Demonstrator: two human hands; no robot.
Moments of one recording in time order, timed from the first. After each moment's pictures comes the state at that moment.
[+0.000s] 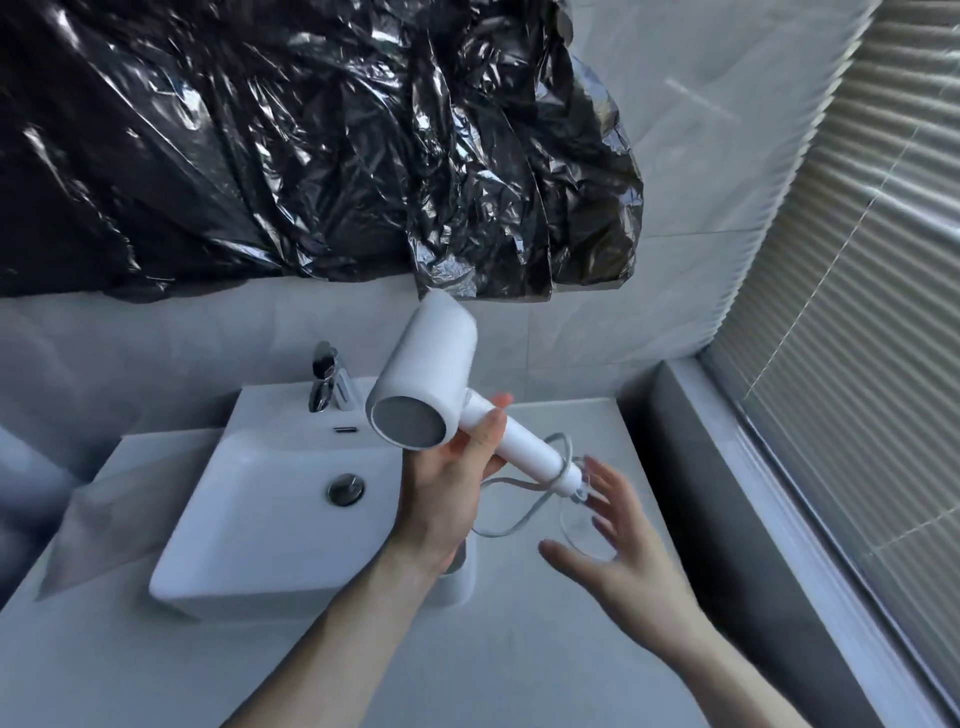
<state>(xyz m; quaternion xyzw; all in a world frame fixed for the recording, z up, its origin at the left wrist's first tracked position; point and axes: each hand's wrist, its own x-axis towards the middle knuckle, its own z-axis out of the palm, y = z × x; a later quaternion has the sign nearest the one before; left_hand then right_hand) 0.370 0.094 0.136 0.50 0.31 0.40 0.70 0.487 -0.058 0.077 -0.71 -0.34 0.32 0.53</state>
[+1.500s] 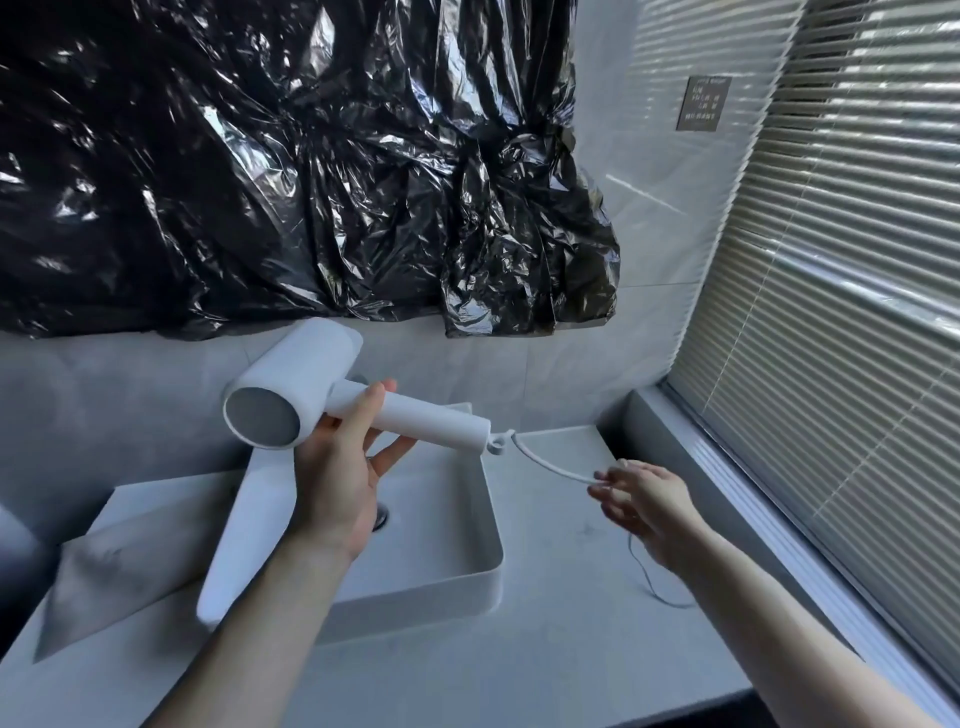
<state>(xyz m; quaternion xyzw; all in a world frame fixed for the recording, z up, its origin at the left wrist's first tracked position) 0.188 0.150 0.197 0.40 0.26 0.48 0.73 0.417 -0.030 0.133 -0.67 0.00 0.31 0.68</state>
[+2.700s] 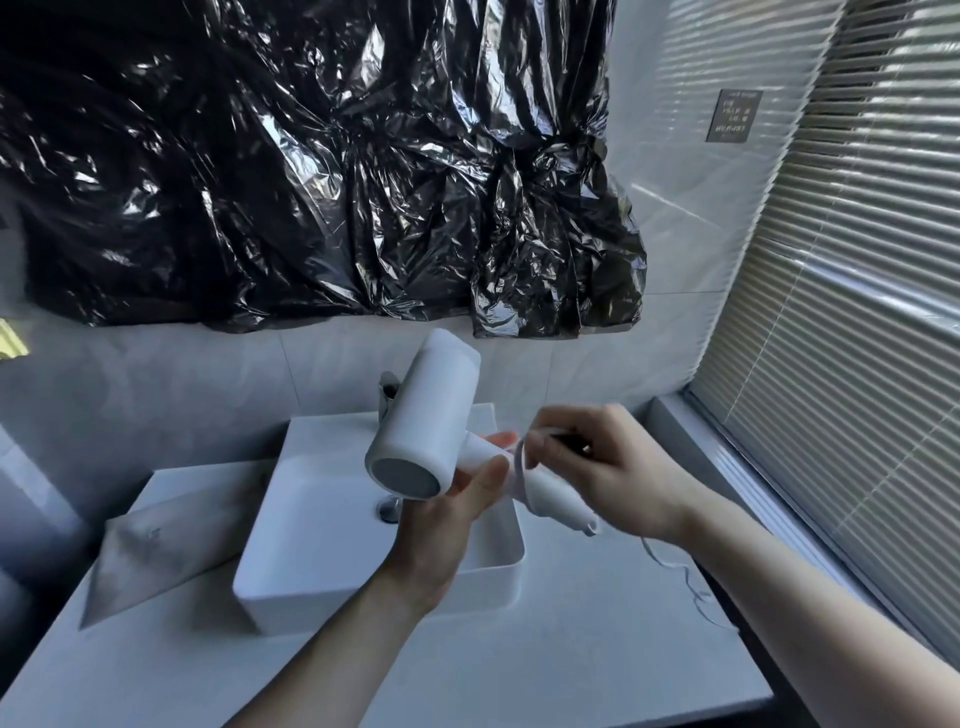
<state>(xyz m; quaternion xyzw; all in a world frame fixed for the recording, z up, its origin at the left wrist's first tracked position) 0.179 0.094 0.160 0.56 0.21 0.36 0.72 0.328 -0.024 0.241 -0.68 -0.61 0.15 0.38</state>
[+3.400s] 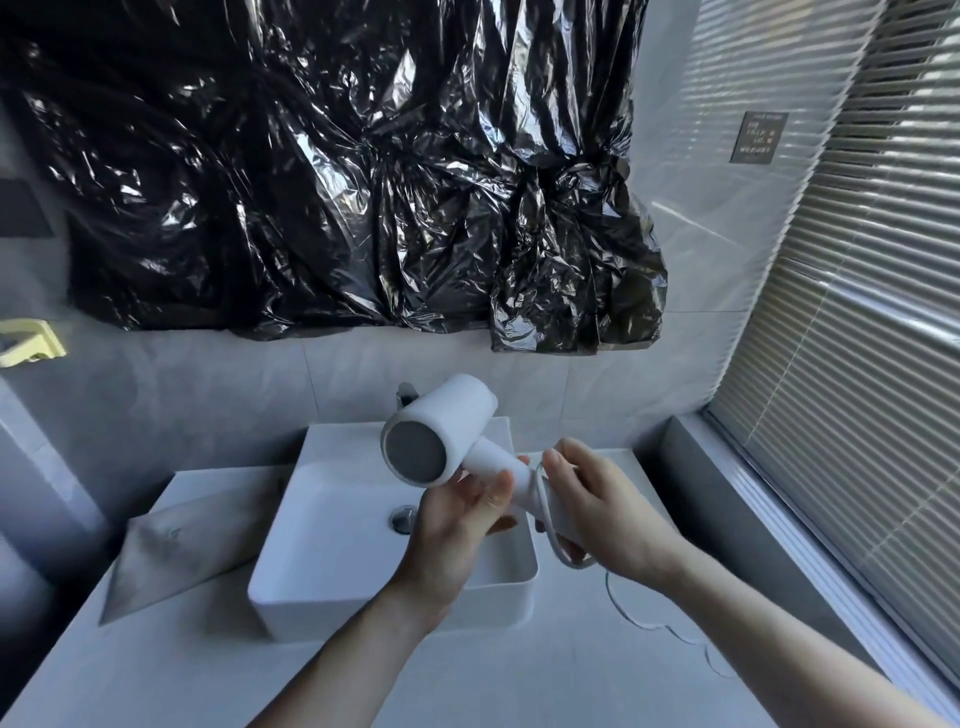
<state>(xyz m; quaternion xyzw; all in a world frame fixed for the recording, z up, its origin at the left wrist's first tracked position) 0.169 0.100 0.158 0.62 0.21 0.33 0.69 0.317 -0.007 0.199 -0.73 -0.47 0.24 0.44</state>
